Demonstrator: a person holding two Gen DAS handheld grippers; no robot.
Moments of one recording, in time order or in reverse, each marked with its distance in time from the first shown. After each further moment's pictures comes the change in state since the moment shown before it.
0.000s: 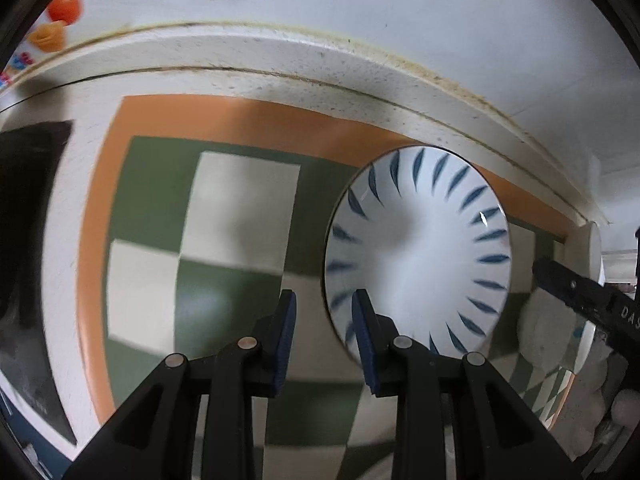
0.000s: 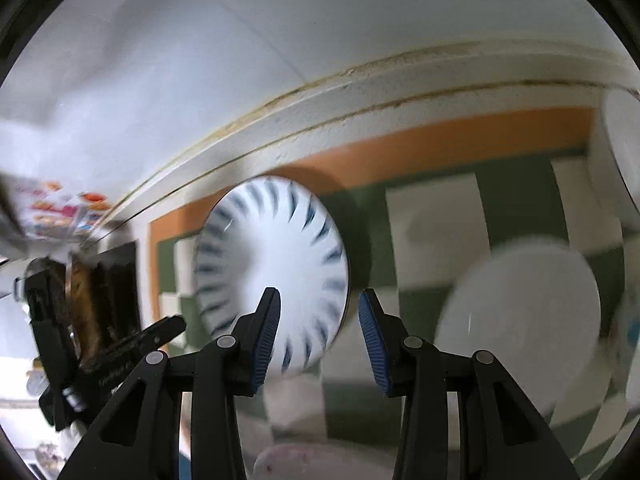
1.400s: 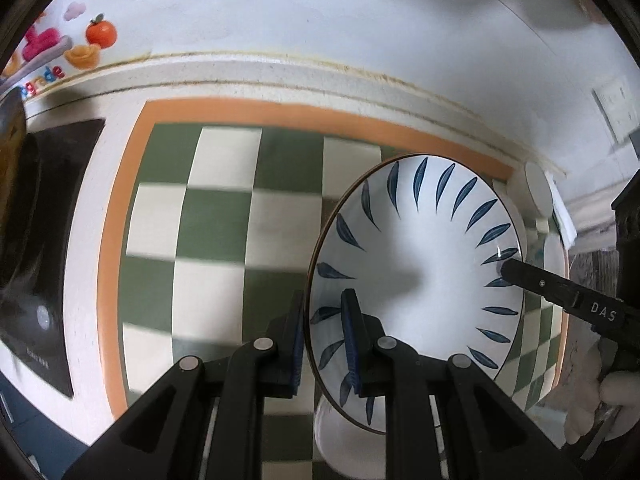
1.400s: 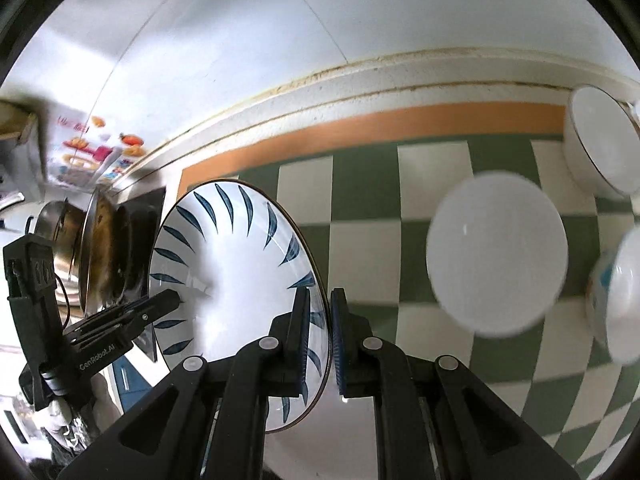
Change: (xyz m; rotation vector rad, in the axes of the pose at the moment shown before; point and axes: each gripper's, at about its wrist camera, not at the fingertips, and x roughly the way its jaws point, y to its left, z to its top) left arm -0.089 -0.034 -0.124 0.098 -0.118 -0.032; right arm -0.084 0.002 -0.102 -0.137 -0.009 0.050
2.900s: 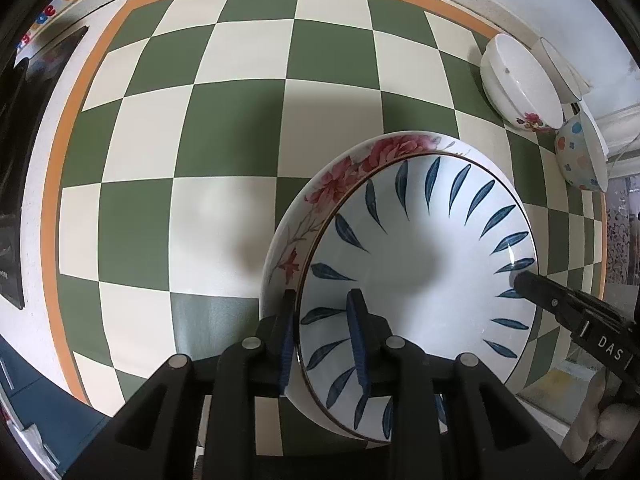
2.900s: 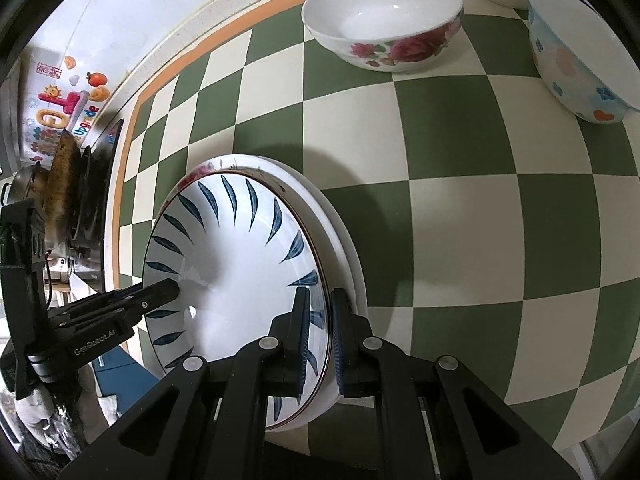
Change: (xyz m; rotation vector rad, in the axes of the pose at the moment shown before) left arm 0.075 -0.036 -0.117 0.015 0.184 0.079; right arm 0.046 -0.074 -0.146 0.058 0.080 -0.065
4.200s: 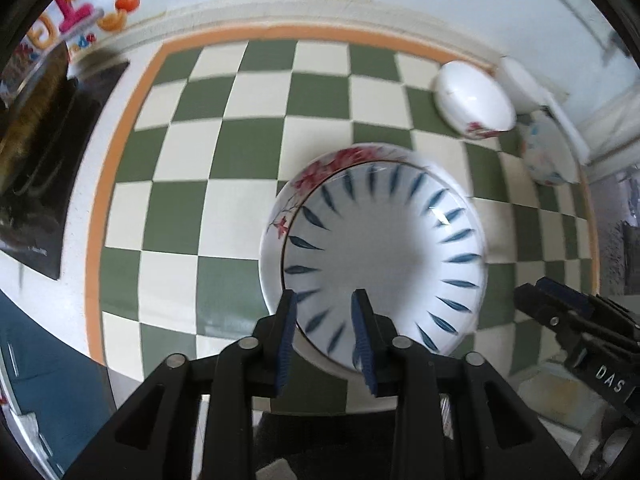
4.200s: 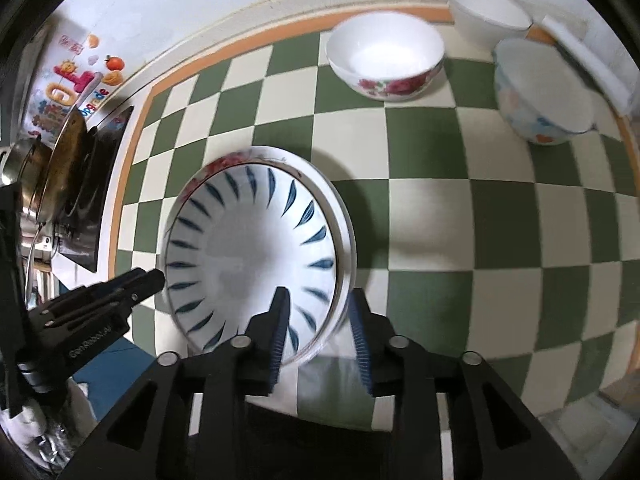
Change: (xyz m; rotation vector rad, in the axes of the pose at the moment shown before) left arm -0.074 -0.040 -0.059 0.019 -0.185 0.064; right arm -0.075 0.031 -0.054 -0.099 -0.097 -0.127
